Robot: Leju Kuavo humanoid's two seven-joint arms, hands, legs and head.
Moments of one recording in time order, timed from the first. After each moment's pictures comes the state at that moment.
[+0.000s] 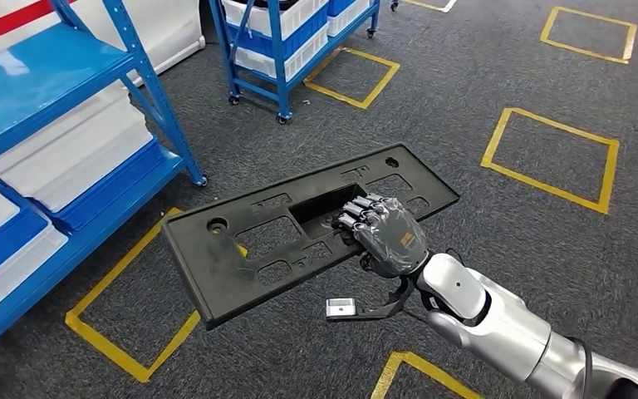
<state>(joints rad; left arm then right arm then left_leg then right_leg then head) 0.00 -0.03 -0.01 -0.17 -0.69 -0.08 -0.09 -0.35 -0.57 0.54 -1.60 0.99 -0.22 -0.09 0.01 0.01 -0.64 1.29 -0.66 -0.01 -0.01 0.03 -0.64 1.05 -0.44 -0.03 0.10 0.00</state>
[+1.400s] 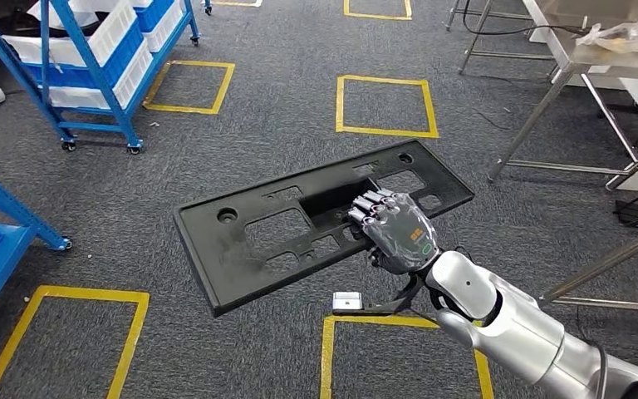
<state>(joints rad) 0.00 -0.01 -0.01 -0.17 -0.69 -0.10 -0.09 -0.33 -0.61 0.51 -1.66 1.02 -0.18 -0.03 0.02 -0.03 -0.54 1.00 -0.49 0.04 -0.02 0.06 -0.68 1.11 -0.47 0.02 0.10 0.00</state>
